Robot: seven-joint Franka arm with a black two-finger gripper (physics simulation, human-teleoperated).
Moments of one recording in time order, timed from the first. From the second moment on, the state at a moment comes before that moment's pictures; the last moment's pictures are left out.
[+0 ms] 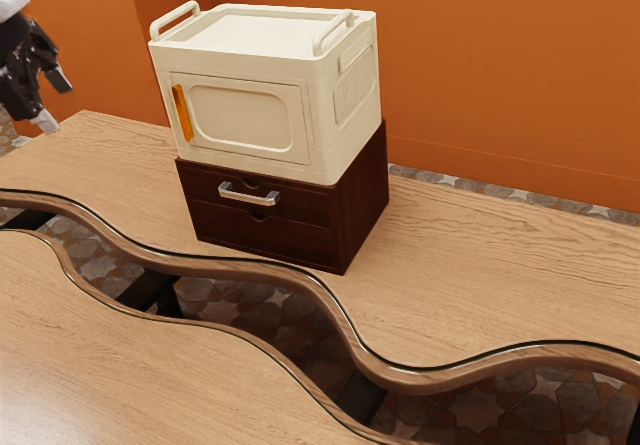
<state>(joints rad) 0.23 -0.45 0.07 -1.95 -0.14 1.74 1.30</state>
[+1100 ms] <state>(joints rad) 0.08 0.14 -0.01 -2.04 -0.18 2.56 1.83</state>
